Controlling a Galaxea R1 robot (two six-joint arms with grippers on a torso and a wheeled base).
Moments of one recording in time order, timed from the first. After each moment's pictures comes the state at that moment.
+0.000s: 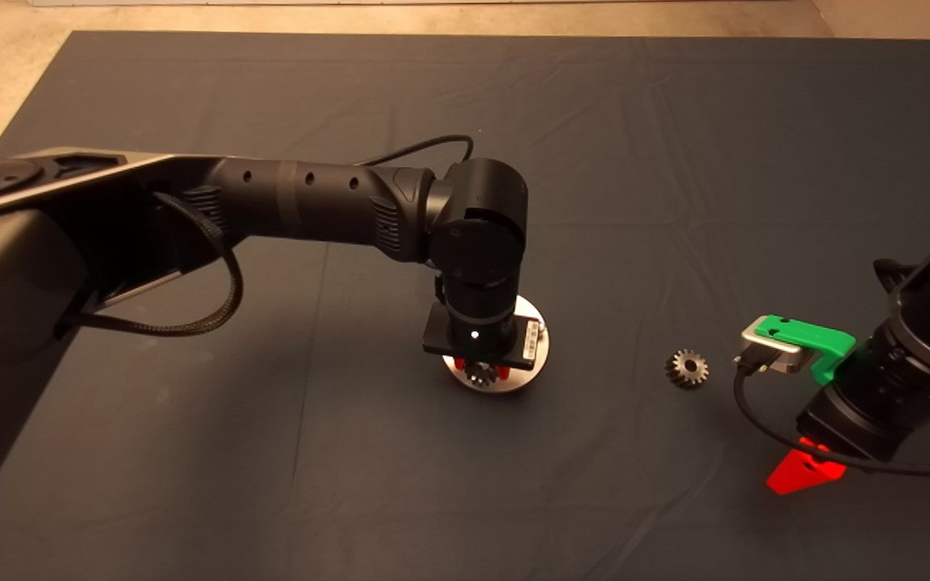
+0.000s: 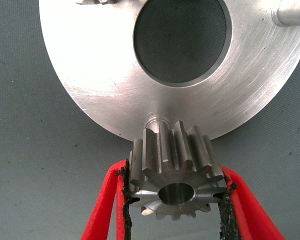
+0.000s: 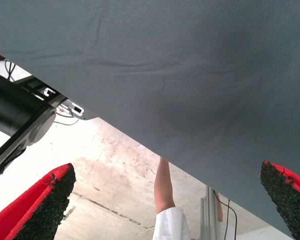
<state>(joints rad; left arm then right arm) -0.34 2.90 -1.16 0.28 1.53 -1.53 0.43 2.11 -0.60 0.07 -1.53 0.94</state>
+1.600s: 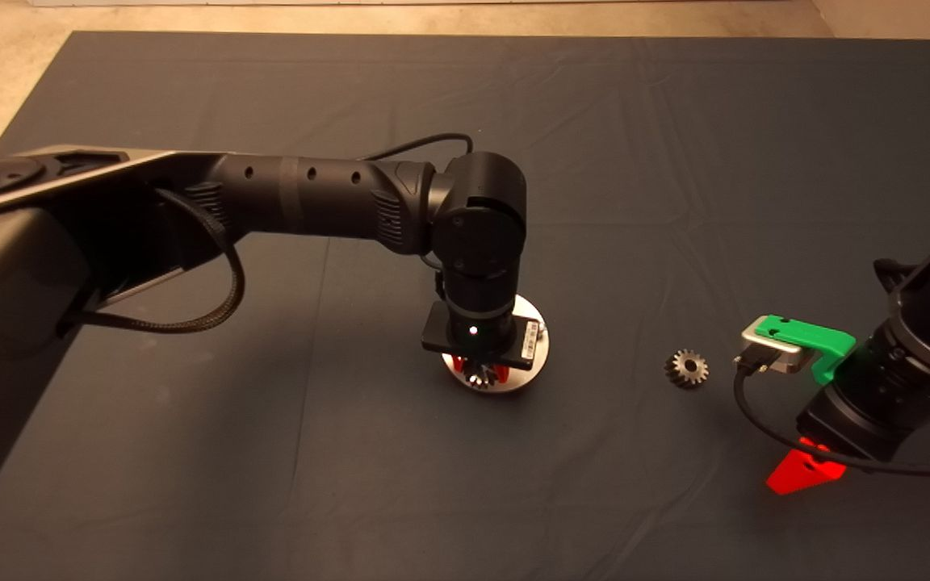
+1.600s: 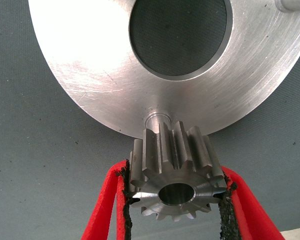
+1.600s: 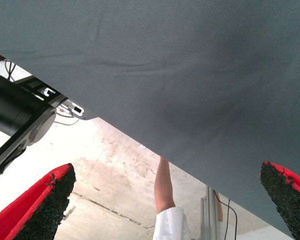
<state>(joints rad) -0.34 2.91 -1.20 0.23 1.52 -1.46 0.43 2.11 -0.60 0.07 -1.53 0.94</state>
